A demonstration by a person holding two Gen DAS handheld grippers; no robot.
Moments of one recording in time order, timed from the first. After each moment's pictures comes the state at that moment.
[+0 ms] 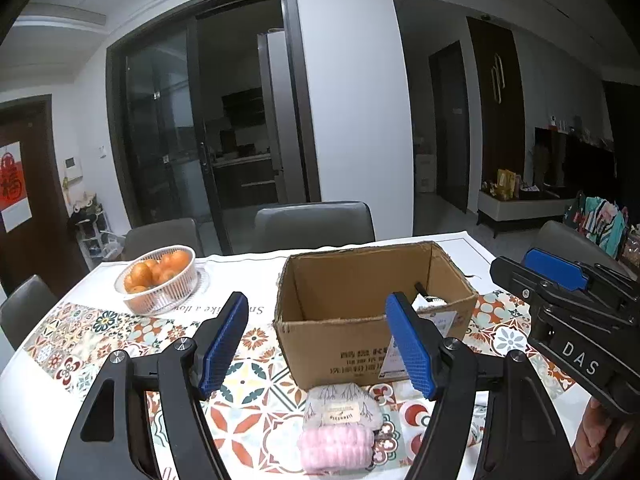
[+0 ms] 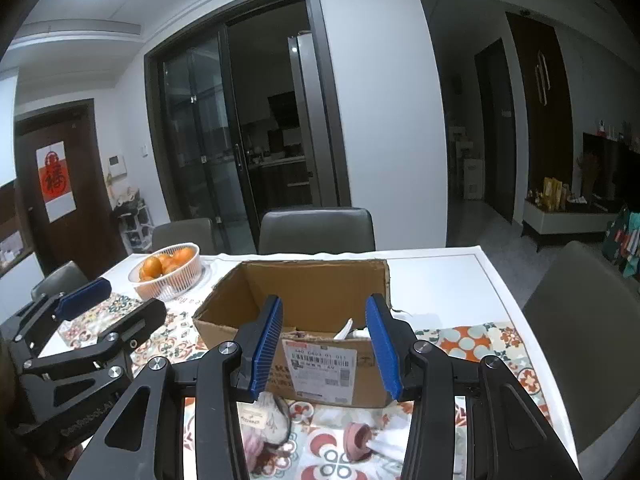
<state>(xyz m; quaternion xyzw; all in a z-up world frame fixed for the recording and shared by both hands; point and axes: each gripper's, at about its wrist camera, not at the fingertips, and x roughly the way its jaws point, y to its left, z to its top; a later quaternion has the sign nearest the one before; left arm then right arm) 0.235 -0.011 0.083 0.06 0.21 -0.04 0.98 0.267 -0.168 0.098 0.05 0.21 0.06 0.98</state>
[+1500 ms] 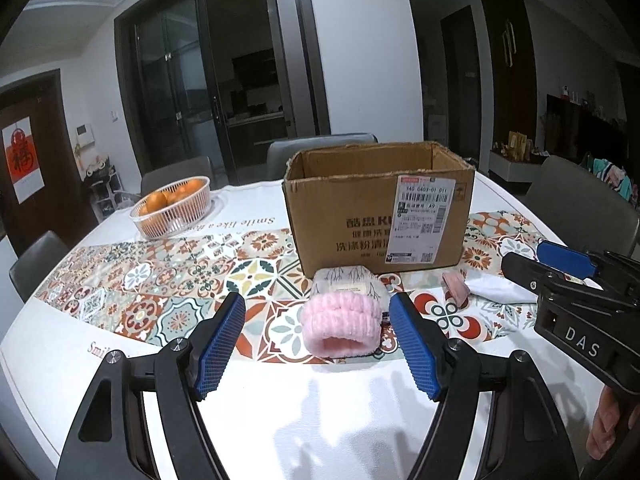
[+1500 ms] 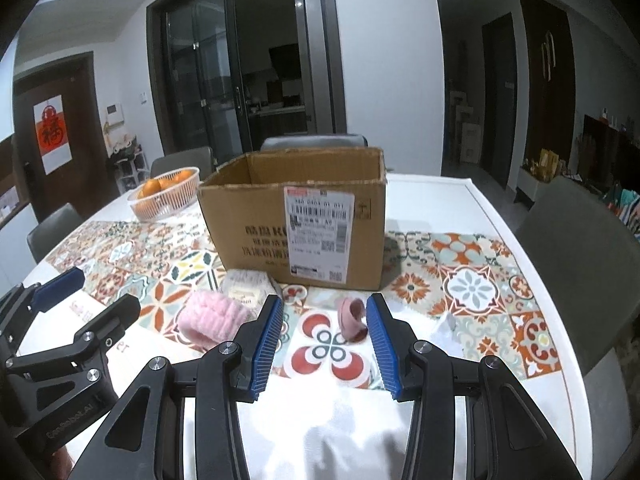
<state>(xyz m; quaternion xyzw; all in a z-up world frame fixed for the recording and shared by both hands) 0.167 0.002 -0.012 0.06 0.28 -0.02 0.96 0.207 -0.160 0.014 0.02 0.30 0.05 0.95</state>
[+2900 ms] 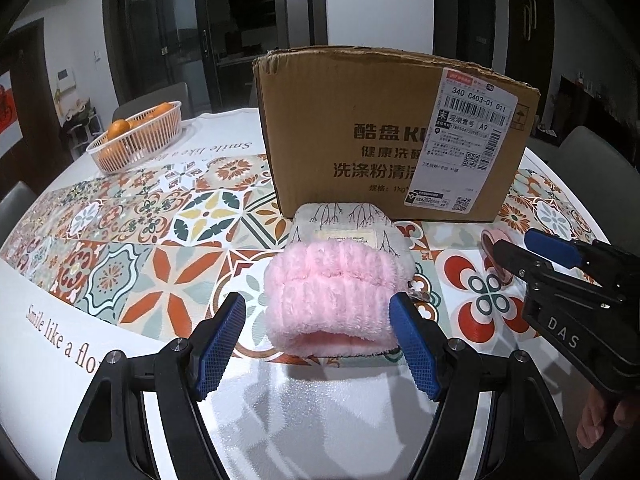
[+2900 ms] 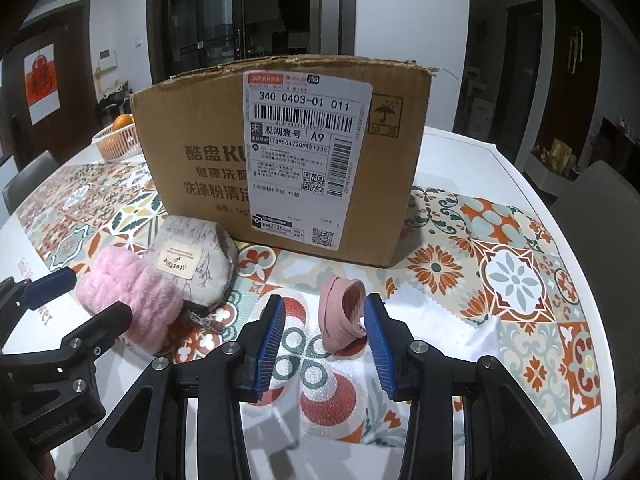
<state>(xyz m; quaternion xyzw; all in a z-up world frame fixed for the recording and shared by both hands) 0.248 0.006 -0.094 0.02 0.38 -0.03 0.93 0.296 -0.151 -0.066 -0.03 0.37 0.05 0.93</state>
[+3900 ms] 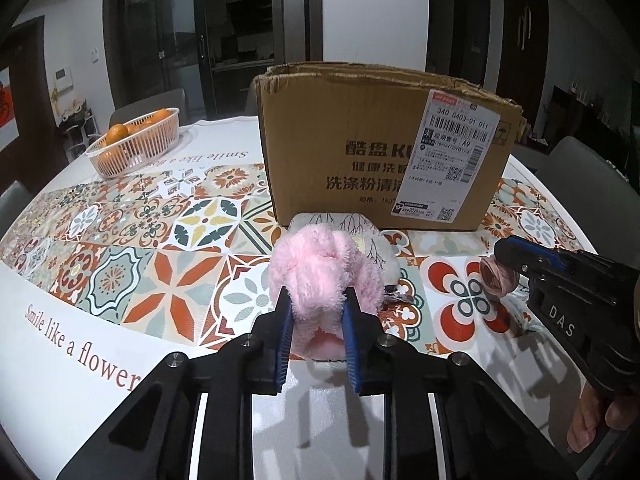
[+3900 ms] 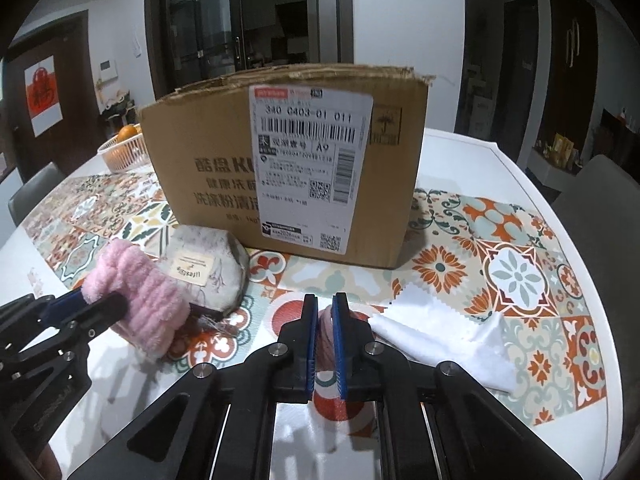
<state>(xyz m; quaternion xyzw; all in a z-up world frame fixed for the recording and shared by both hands) 0.232 0.007 -0.079 0.01 0.36 -0.04 0.93 0.284 -0.152 -0.054 -0.01 0.36 0.06 0.93</state>
